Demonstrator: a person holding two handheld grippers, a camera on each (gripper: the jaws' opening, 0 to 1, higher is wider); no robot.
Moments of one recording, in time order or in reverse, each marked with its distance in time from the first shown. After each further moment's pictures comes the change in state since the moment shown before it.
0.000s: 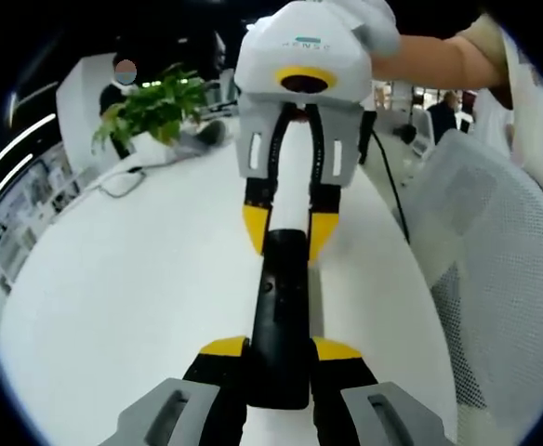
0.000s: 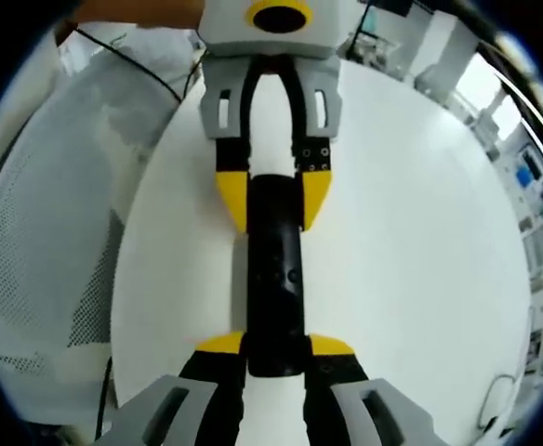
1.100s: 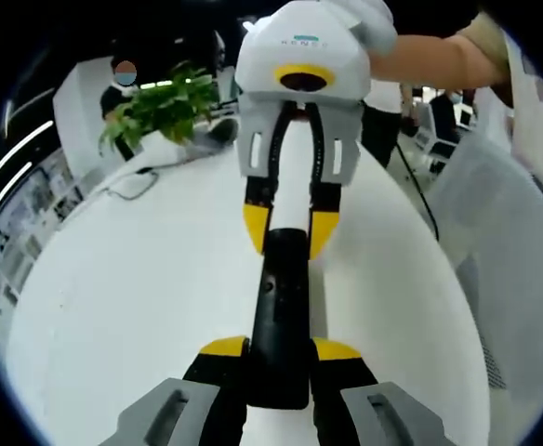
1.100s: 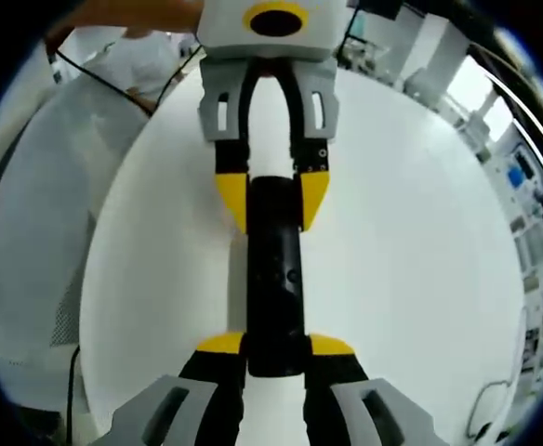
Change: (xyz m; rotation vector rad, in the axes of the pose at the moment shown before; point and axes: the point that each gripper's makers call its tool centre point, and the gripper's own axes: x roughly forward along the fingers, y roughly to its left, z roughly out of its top) left arm -0.005 0.057 -0.003 0.031 0.020 0.014; right arm 0.002 -0.050 0.005 0.014 -0.033 -0.033
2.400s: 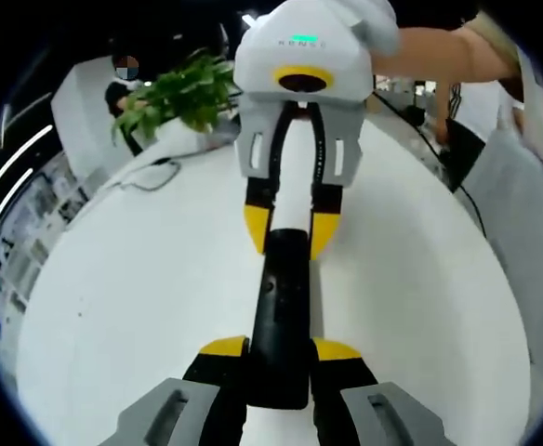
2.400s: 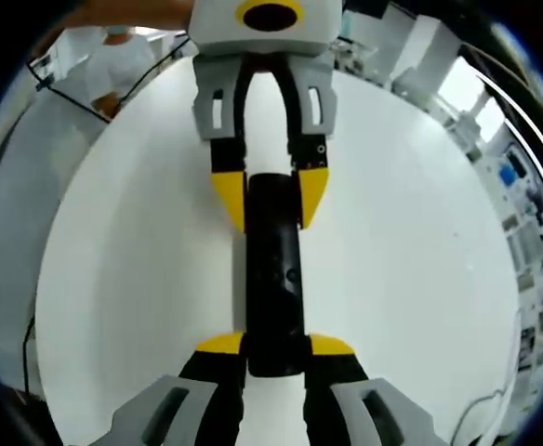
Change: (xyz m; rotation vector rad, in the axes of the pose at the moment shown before) left arm 0.013 0.081 -0.007 0.029 0.045 0.036; right arm 0.020 -0.080 -0.002 0.009 -0.019 -0.042
